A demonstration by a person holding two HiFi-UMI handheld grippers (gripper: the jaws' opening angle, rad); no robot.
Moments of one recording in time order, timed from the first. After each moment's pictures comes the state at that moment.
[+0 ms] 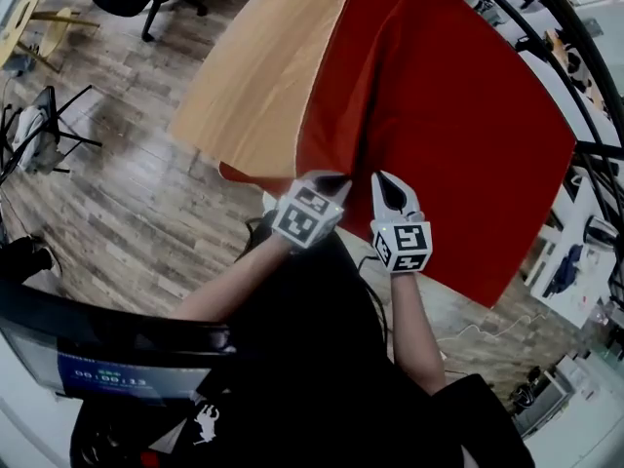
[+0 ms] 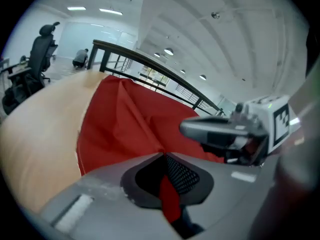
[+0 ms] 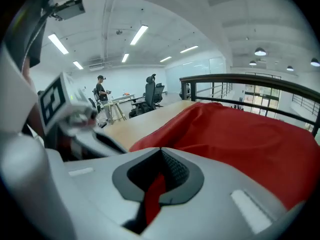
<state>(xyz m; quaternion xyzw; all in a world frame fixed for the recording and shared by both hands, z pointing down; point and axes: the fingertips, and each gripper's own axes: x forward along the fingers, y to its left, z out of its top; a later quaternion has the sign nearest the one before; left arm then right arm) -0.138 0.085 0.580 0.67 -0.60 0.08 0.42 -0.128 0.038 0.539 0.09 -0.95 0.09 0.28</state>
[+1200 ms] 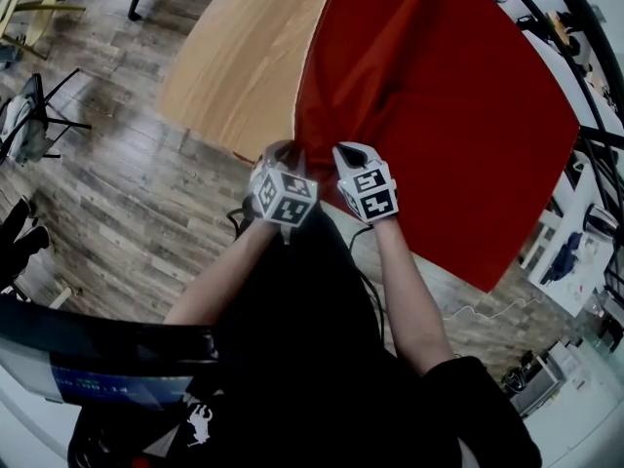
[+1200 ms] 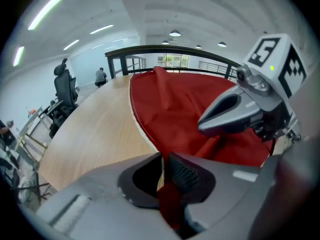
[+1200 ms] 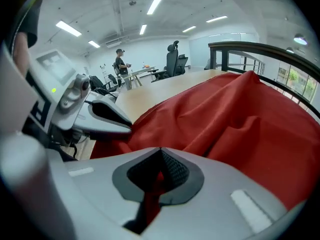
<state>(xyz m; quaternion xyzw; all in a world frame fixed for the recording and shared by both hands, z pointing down) -0.201 0.137 0.664 0.52 -0.72 0.27 0.37 -0.158 0.072 0.651 -0.05 -0.90 0.07 0.42</state>
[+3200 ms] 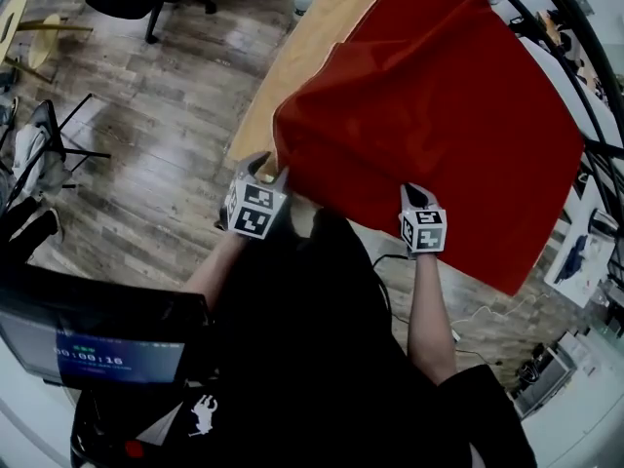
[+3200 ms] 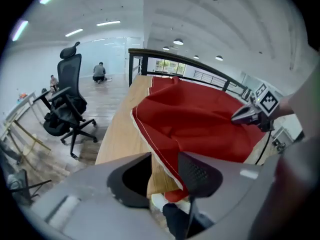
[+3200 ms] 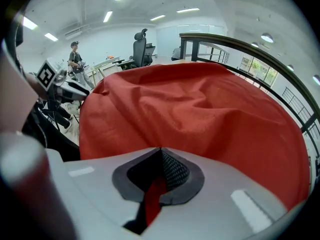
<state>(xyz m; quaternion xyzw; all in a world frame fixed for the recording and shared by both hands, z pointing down) -0.420 0.275 0.640 0.58 -0.69 0.21 0.38 -0.179 0.073 0.655 0.15 -0.85 0.10 0.49</state>
